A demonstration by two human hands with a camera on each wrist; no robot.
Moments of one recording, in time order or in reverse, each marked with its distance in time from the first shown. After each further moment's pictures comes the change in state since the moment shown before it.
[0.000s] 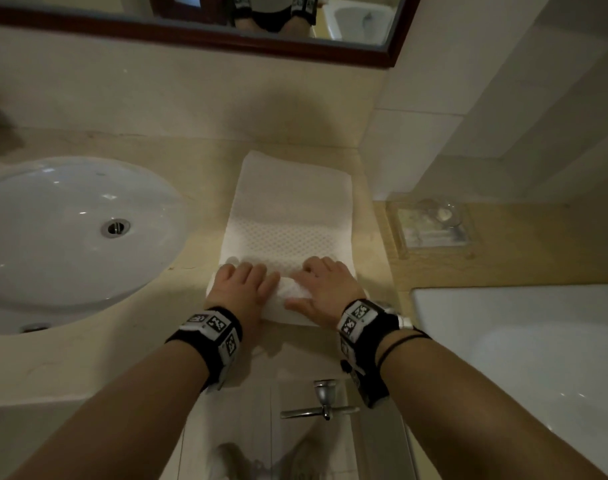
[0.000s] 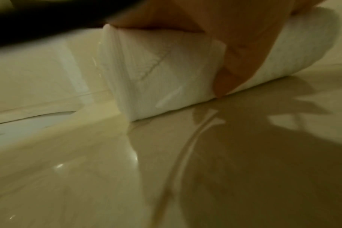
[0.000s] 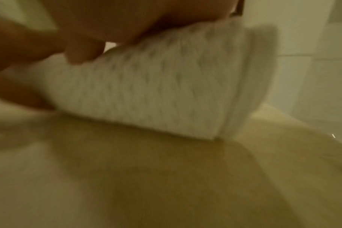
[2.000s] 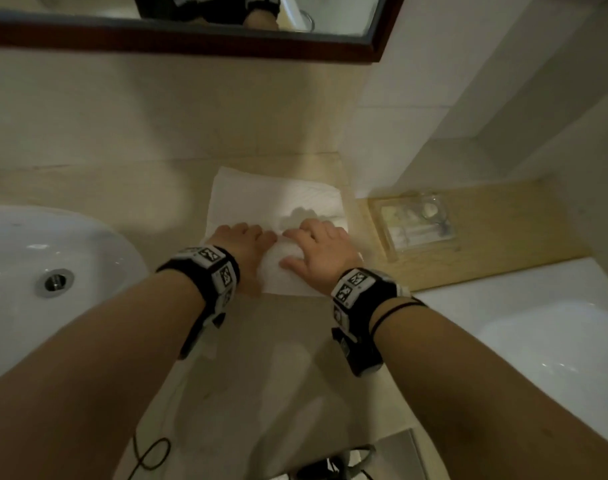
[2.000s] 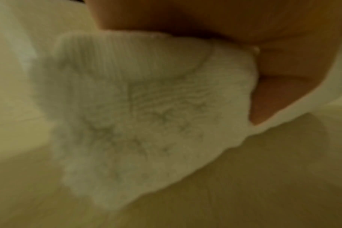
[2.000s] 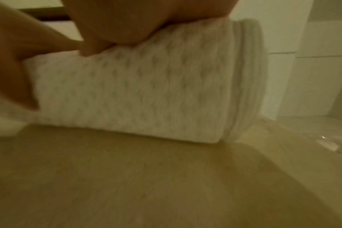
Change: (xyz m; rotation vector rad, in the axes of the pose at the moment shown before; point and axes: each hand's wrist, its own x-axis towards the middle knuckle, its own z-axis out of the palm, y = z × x) left_hand 0.151 -0.068 -0.077 -0.021 -0.056 0.183; right_hand 0.109 0.064 -0.028 0.104 0.049 0.221
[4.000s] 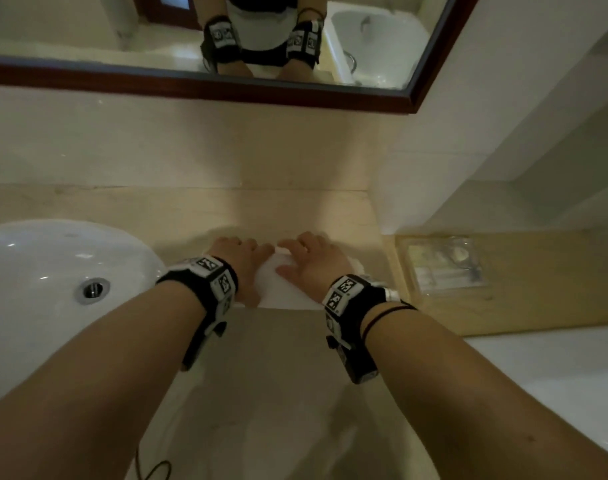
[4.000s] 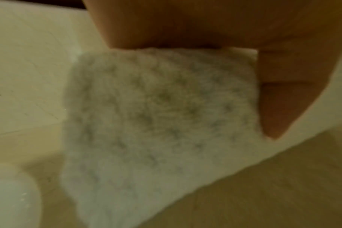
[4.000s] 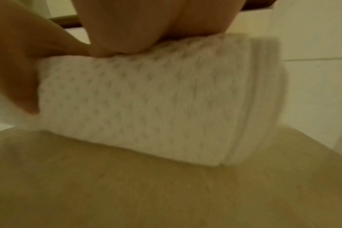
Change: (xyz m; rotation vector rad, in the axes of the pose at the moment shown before) left_hand -0.001 -0.039 -0.017 -0.040 -0.129 -0.189; right_hand 0.052 -0.026 -0.023 -0.012 -0.147 -0.087
